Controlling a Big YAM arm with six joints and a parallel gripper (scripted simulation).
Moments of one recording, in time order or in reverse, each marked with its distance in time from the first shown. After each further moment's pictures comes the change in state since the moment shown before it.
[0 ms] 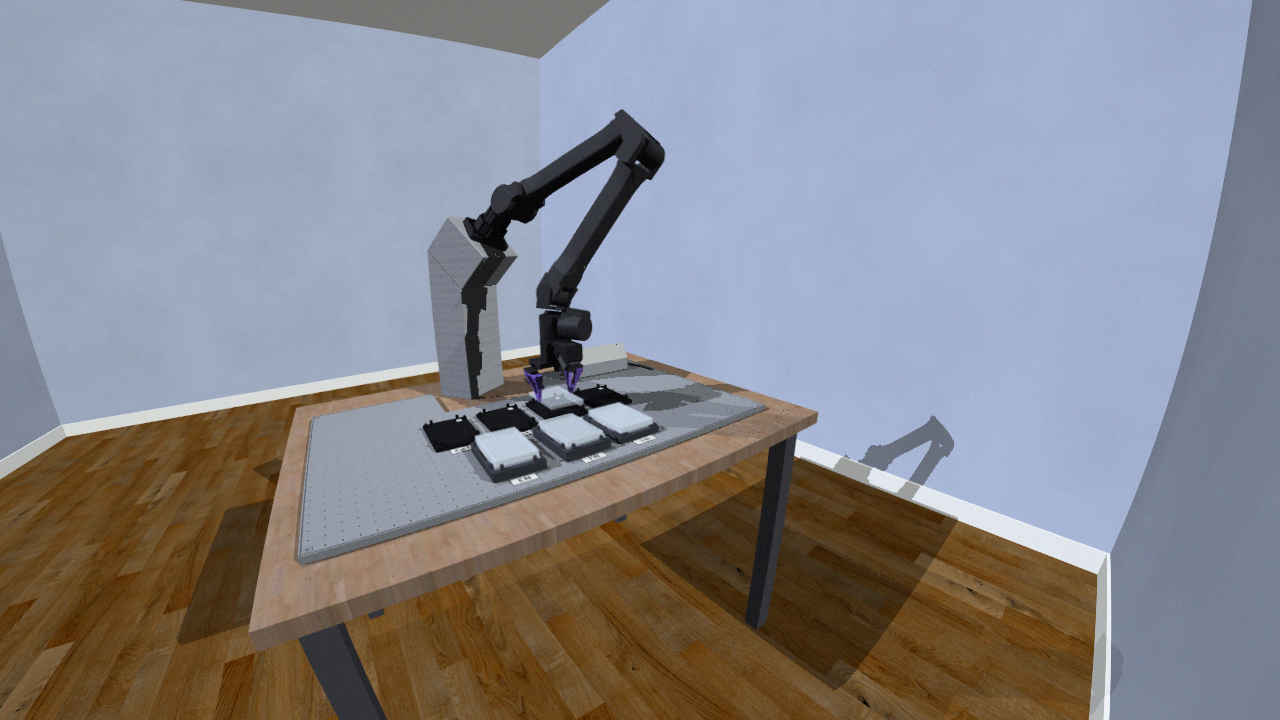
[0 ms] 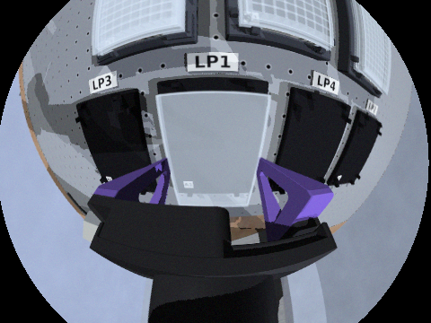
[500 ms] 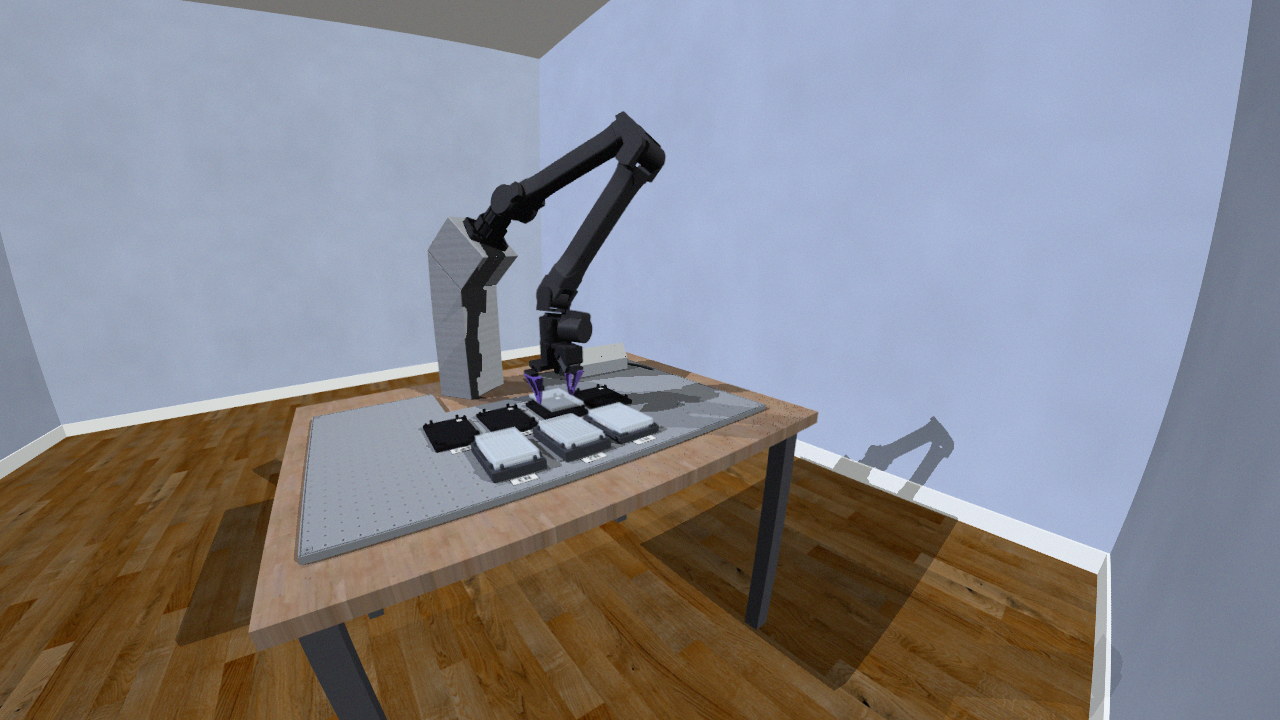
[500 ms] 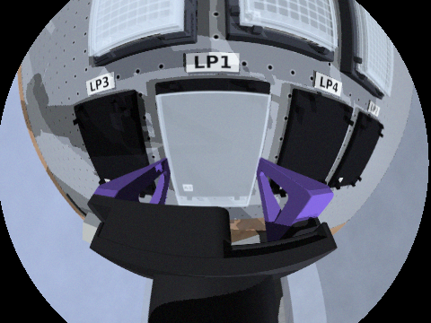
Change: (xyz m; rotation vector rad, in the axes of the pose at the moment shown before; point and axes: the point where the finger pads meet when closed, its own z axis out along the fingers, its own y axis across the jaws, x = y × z) arm -0.001 0.000 0.005 0.000 -0.002 0.000
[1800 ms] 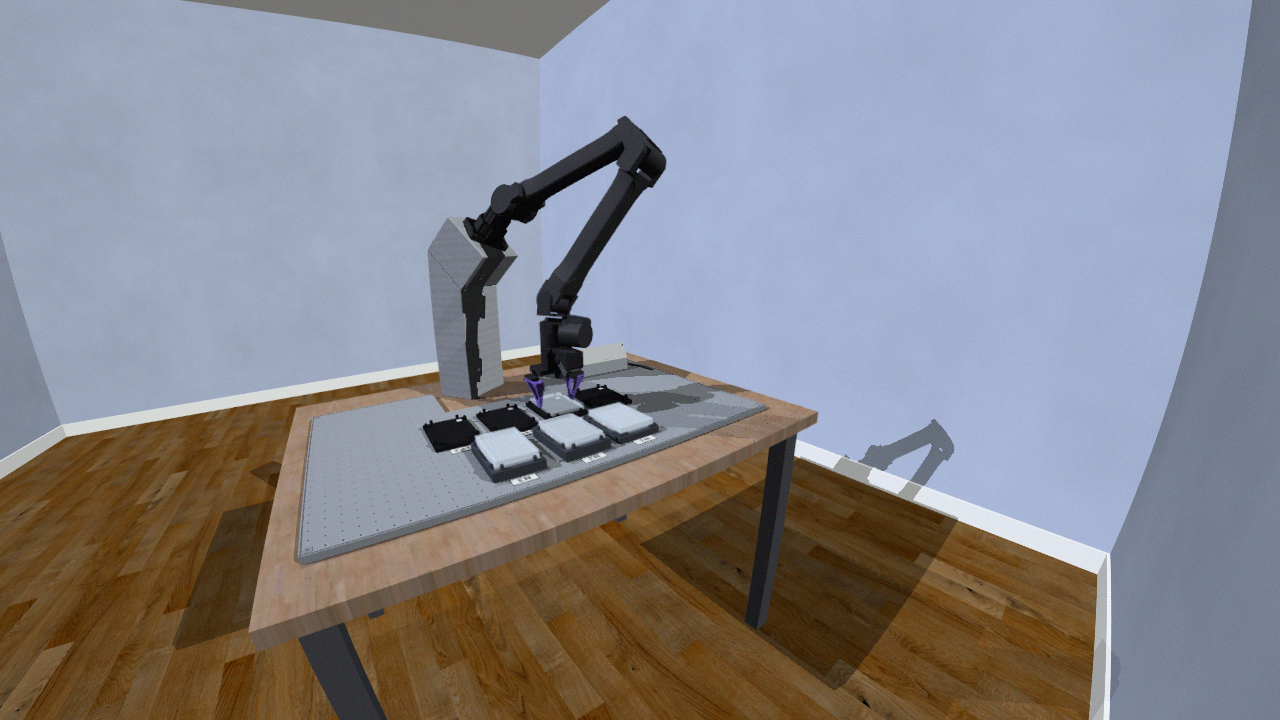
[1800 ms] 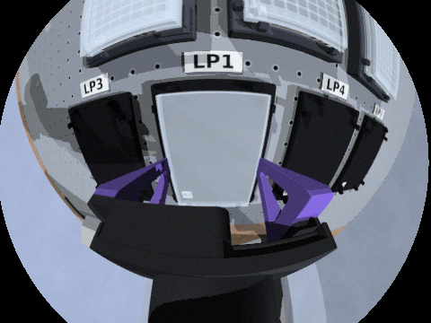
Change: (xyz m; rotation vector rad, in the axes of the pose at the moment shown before) arm 0.000 0.001 0.011 -0.001 -0.001 -0.001
